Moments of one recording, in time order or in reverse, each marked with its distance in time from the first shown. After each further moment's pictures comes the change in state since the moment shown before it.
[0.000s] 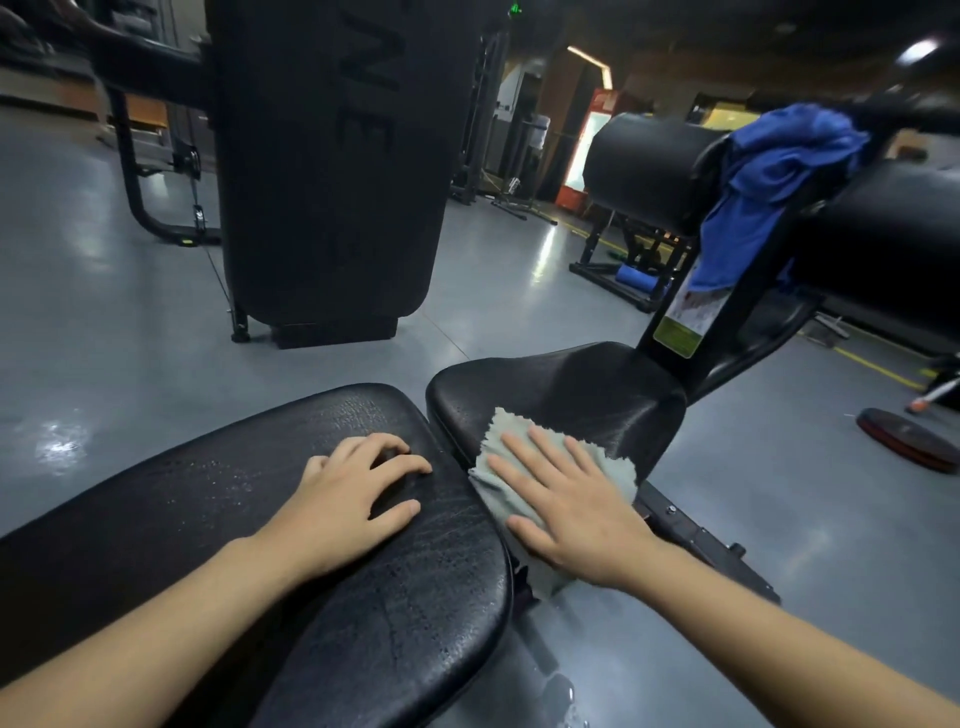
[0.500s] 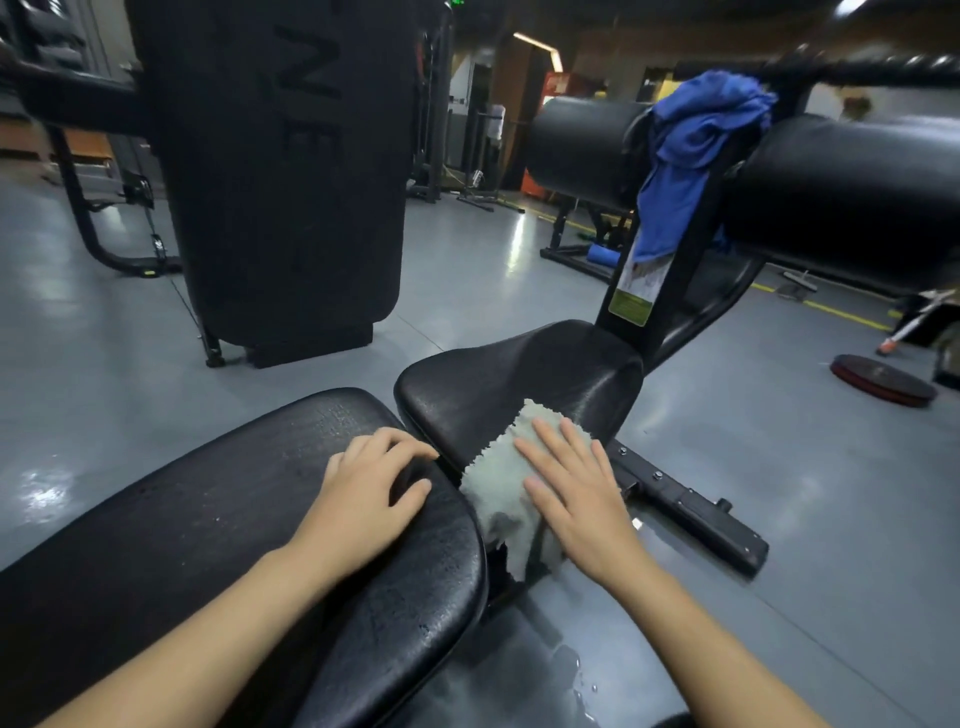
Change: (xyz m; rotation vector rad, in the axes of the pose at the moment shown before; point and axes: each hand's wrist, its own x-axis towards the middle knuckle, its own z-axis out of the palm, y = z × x) left_hand 0.010 0.050 0.009 -0.127 0.164 0.037; right_hand -0.045 -0.004 0.020 0.491 0.313 0.365
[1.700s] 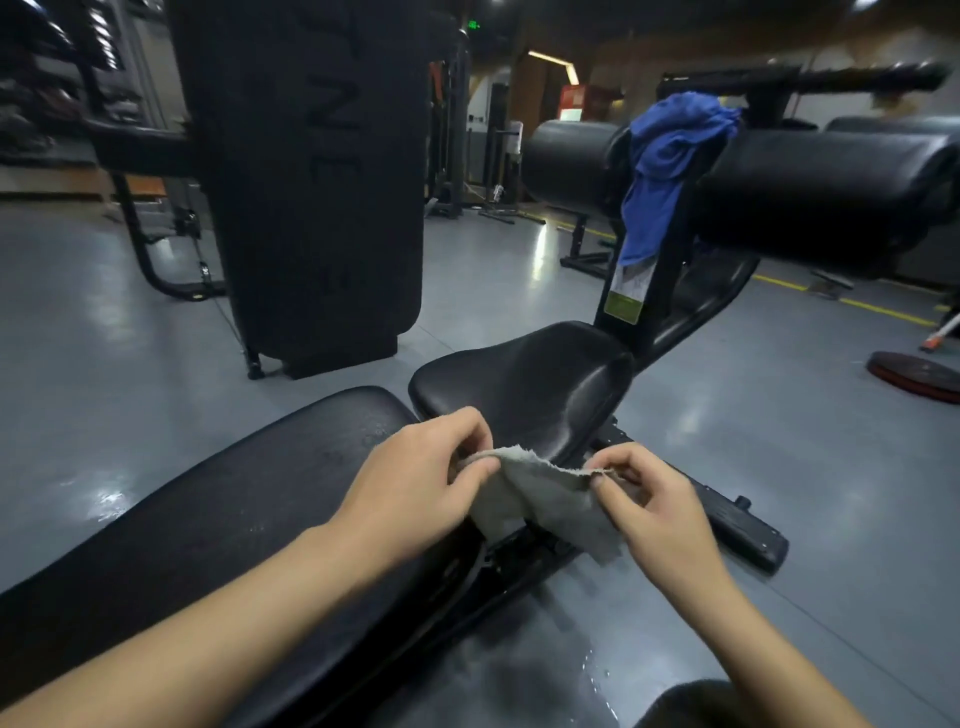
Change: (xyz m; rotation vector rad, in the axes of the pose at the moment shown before) left_hand -0.042 0.126 -0.062 -0.079 0.075 0.127; right_hand -0.079 -0.049 -0.096 0.649 0.252 0.175
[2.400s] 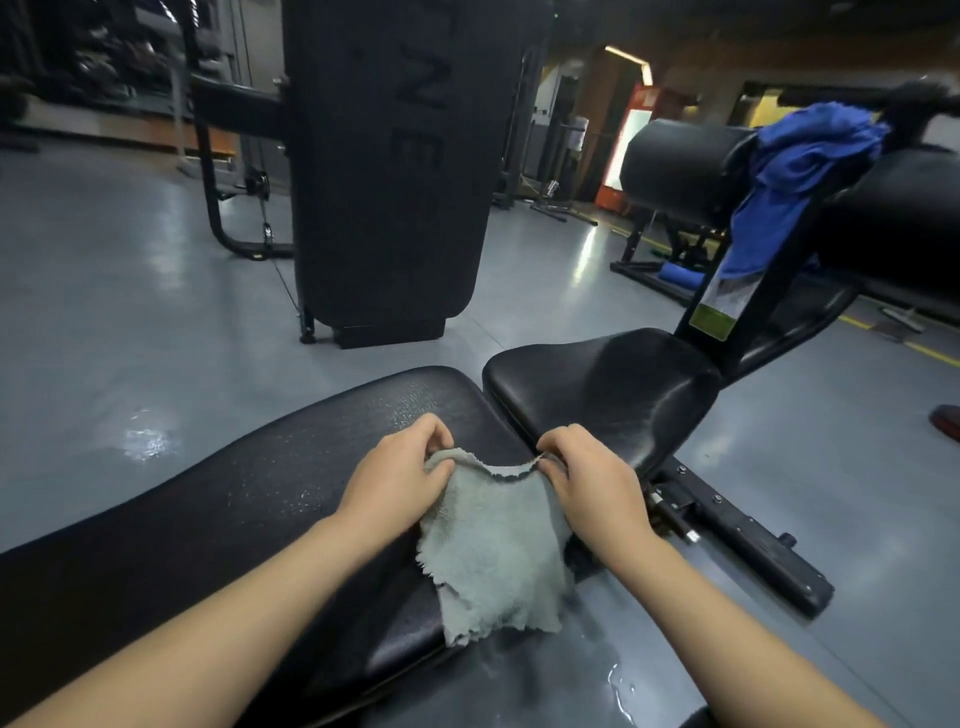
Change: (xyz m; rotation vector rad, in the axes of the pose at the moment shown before) left_hand -0.035 -0.128 0.001 -0.054 0.056 -0.382; right_hand 0.050 0.015 0.127 -0.706 -0.182 -0.261
